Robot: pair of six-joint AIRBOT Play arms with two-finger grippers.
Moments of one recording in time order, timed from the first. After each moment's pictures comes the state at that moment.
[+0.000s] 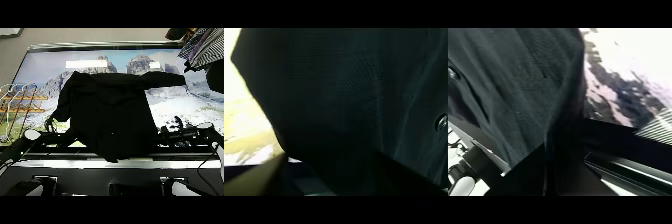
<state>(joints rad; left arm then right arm) -0.11 -1.05 0.42 0.65 -0.80 -1.52 -0.40 -1.32 0.60 -0.75 1.35 1.23</state>
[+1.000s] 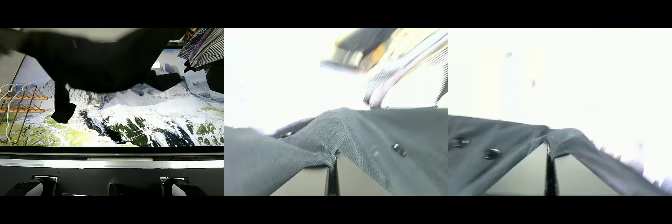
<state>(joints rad) 0.04 -1.04 1.74 0.76 -1.03 -1.49 -0.13 -1.12 2.00 -0.69 1.11 1.35</state>
